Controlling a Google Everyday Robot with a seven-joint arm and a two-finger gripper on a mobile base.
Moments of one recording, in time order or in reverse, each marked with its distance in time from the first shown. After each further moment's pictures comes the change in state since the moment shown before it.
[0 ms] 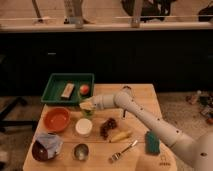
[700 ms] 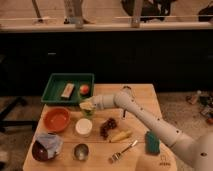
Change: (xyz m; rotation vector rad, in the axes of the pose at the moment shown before) arm 0.000 0.000 0.000 0.000 0.000 0.000
